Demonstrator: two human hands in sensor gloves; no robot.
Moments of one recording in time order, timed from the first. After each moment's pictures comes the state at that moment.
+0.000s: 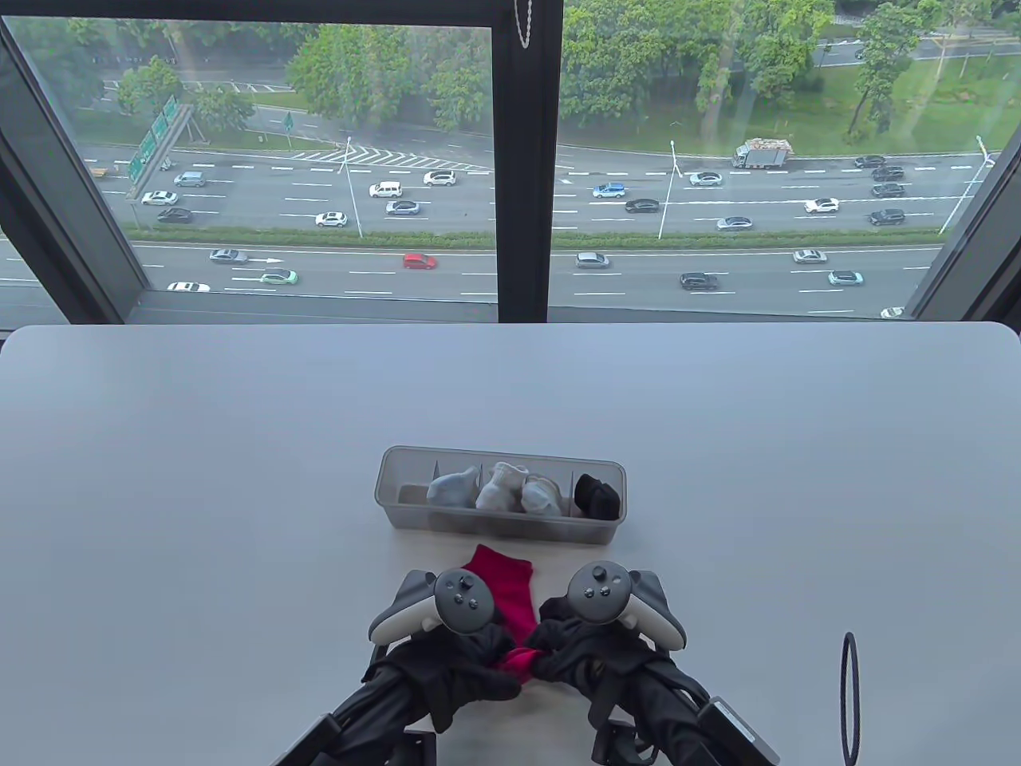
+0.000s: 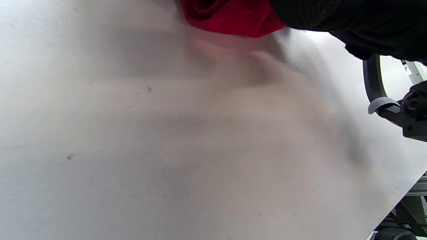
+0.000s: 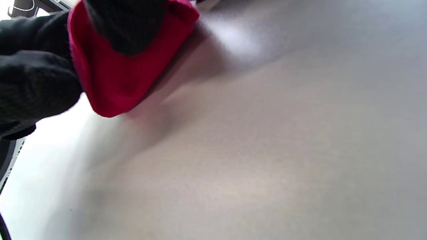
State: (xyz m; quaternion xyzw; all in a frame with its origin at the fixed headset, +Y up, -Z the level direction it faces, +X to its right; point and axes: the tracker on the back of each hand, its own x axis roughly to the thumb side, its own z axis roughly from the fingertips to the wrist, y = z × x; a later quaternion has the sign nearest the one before) left_hand -0.111 -0.772 -0.277 -0.42 -0.22 0.19 0.86; right_hand 0.080 -0.788 -0.286 0.14 0.35 0.87 0.32
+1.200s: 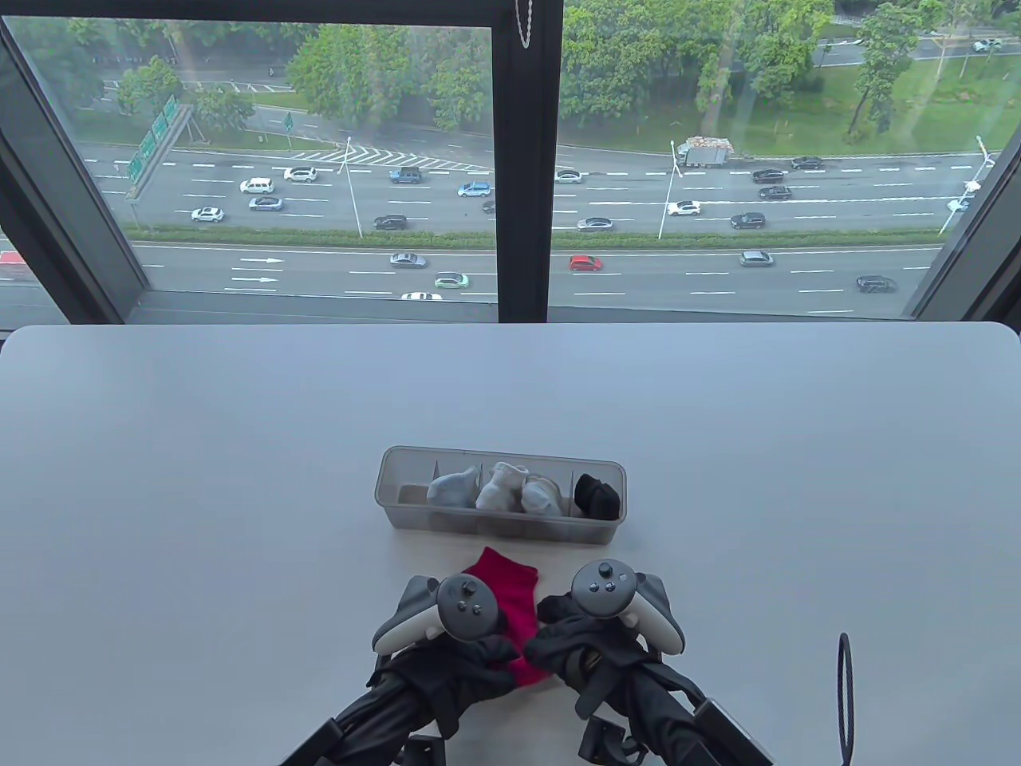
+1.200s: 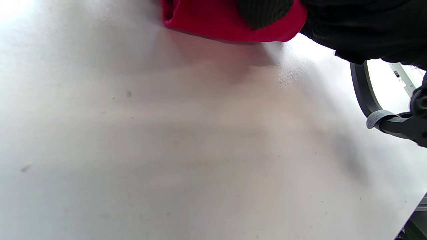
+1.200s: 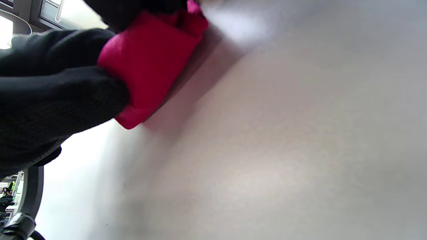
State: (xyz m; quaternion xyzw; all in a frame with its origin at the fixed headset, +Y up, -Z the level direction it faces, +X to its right) left_hand -0.106 -0.772 -0.273 -0.39 -0.21 0.20 0.87; right_hand 0.077 -0.790 -0.285 0.11 0.37 0.84 0.38
